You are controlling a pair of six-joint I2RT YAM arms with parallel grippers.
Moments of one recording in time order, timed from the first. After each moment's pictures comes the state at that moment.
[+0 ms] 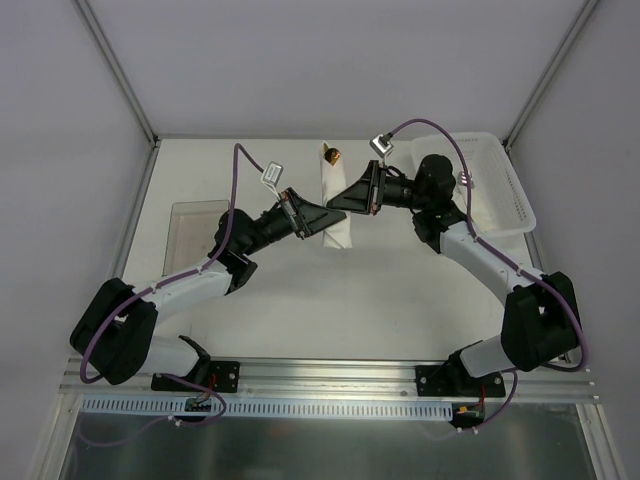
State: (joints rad) left arm -0.63 1.34 0.66 0.98 0.49 -1.24; right arm 0.45 1.45 1.03 0.51 -1.01 1.10
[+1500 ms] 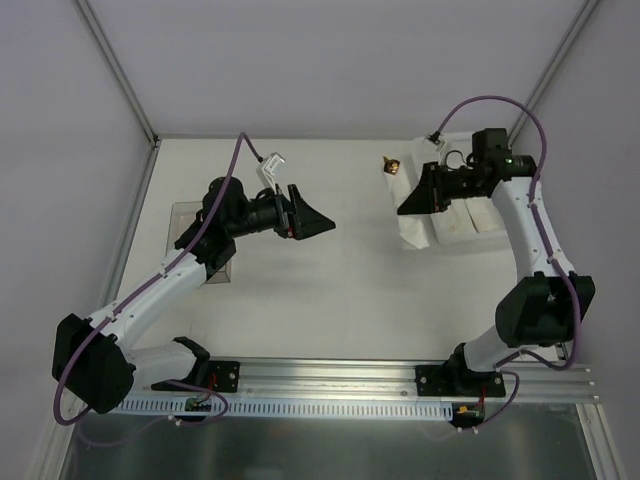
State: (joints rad) left arm -0.53 1.16 0.89 0.15 0.63 -0.75; right arm 0.11 1.51 1.48 -0.98 -1.05 -0.14
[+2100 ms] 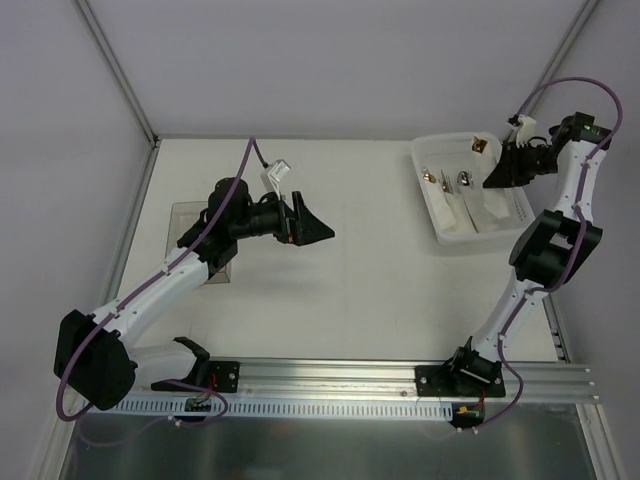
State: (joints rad) left arm -0.53 1.19 0.90 0.04 0.65 -0.67; right arm -0.41 2.12 2.20 -1.39 -0.79 -0.75
